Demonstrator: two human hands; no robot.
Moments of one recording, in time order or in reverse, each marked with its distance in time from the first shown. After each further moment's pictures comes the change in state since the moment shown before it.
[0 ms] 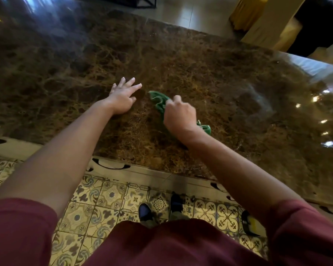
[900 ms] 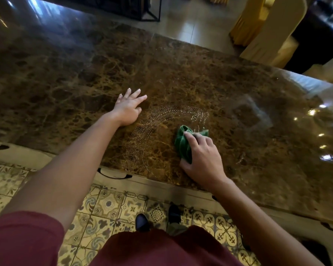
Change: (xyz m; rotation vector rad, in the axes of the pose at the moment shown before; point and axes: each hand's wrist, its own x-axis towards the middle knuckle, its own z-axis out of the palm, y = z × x) left_hand -0.003 0.002 0.005 -0.036 0.052 -0.006; right_hand -0.088 0.053 0.022 0.198 -0.110 -0.015
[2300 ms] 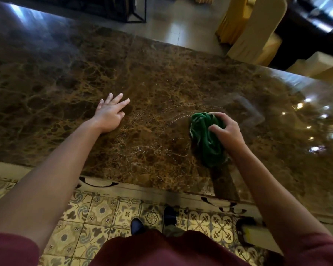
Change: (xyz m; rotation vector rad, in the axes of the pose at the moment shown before) left_hand 0.004 -0.003 0.005 0.003 0.017 0.001; right_hand 0.048 0.111 -0.050 0.791 0.171 0.380
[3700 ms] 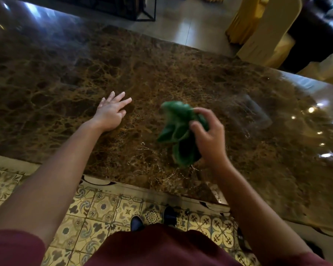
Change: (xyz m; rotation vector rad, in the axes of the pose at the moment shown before) left_hand -0.001 0.006 0.001 0.011 0.041 -0.030; right_hand -0.033 -0.035 0.049 0.228 0.059 -0.286
